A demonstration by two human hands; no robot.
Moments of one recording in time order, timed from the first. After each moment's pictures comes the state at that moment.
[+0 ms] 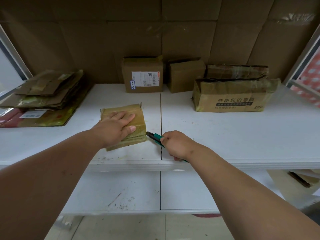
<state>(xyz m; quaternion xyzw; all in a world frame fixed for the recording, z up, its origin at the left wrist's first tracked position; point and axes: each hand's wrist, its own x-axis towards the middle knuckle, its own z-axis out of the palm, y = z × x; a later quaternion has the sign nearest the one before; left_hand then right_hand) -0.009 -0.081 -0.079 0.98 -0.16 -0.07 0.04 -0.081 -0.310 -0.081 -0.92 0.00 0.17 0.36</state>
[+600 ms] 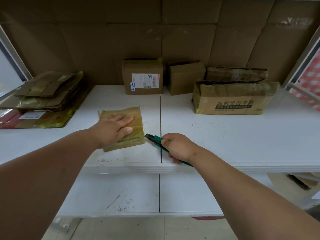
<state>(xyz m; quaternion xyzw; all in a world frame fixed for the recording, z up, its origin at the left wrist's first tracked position) -0.006 -0.072 -0.071 0.98 -0.18 -0.11 0.06 -0.079 -0.317 -0.084 -0.91 0.01 0.17 0.39</state>
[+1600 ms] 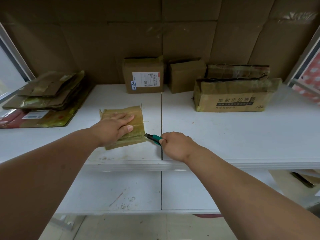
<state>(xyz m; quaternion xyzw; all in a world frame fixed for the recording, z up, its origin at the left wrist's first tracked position) -0.005 -0.073 -0.074 0.98 -0.18 -0.10 0.06 -0.074 -0.311 -0.096 -0.97 -0.05 0.11 0.22</state>
